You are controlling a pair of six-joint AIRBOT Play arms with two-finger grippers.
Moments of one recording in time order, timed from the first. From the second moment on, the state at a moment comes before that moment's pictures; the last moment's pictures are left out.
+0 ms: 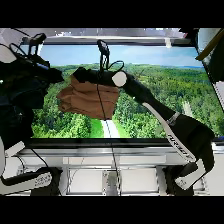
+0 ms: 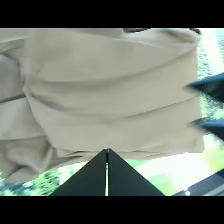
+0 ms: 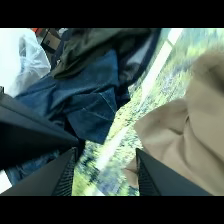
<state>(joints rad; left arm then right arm) 0.03 -1.33 1.57 1.16 -1.36 -1.24 0.66 -1.73 1.75 -0.81 0.55 1.47</state>
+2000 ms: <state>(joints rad) 0.09 -1.29 1.34 1.17 -1.35 -1.25 0.03 -1.95 1.82 -0.76 1.31 1.43</state>
